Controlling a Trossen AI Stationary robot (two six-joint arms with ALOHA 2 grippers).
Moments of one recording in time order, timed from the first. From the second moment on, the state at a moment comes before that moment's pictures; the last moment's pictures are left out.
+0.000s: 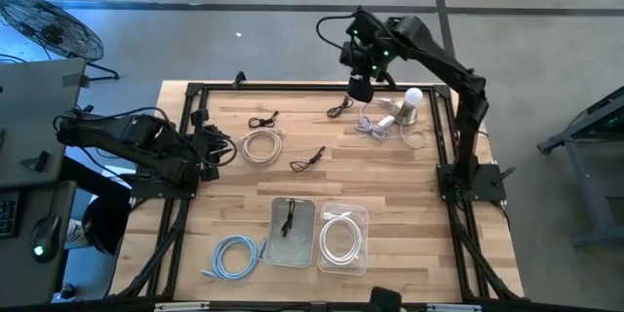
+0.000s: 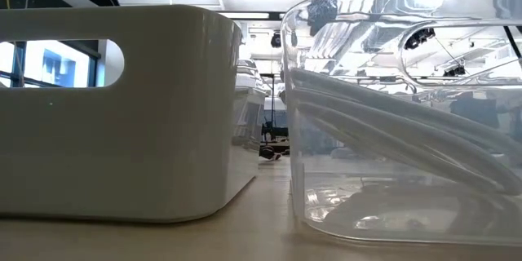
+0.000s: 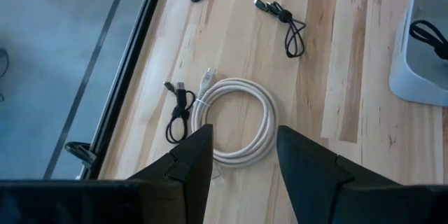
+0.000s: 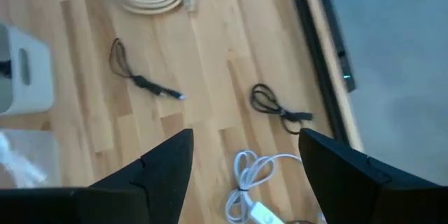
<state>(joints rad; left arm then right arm) -0.24 0.81 1.04 -1.15 -0.55 -0.19 -0.58 1.93 2.27 -1.47 -0.18 -0.28</state>
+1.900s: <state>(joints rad) -0.24 0.81 0.89 -1.16 -0.59 -0.18 -0.50 2.10 1.91 -1.11 0.20 -0.79</state>
